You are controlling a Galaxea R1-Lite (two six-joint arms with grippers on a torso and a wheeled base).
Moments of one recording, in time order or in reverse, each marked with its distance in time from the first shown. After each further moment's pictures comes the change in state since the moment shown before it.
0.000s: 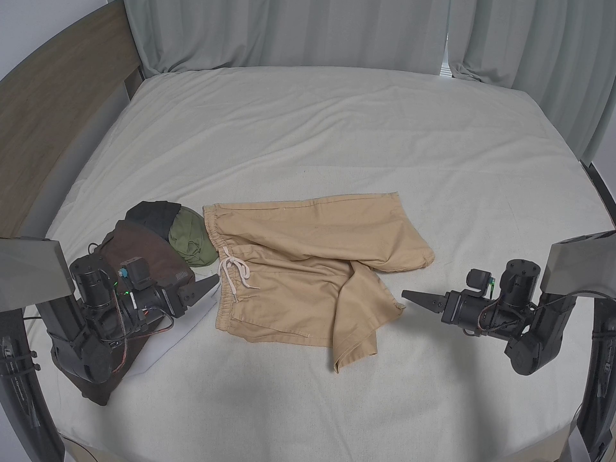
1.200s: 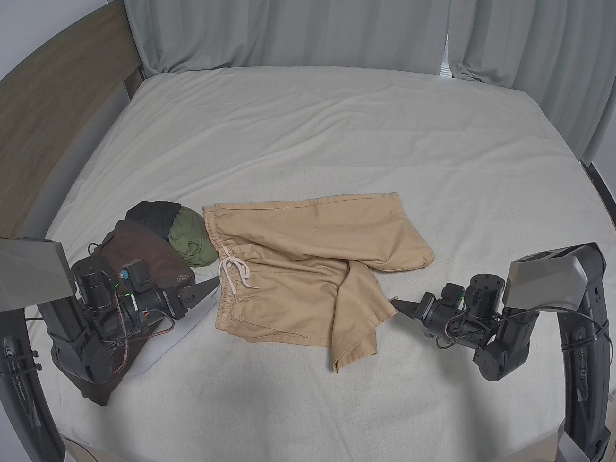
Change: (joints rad) left arm 0.001 0.012 0.001 -0.001 -0.004 0.003; right arm 0.072 0.209 -0.179 0.000 -0.154 0.362
